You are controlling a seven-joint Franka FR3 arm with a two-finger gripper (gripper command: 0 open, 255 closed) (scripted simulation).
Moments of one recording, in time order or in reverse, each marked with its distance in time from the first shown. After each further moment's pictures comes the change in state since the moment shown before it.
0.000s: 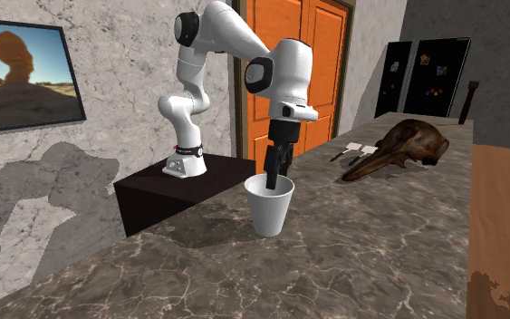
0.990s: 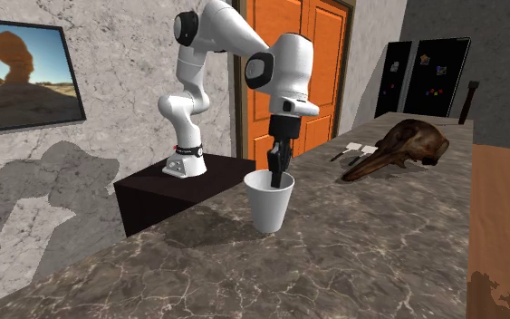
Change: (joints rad) arm 0.001 -0.009 -0.001 0.016 -0.001 -0.025 -0.003
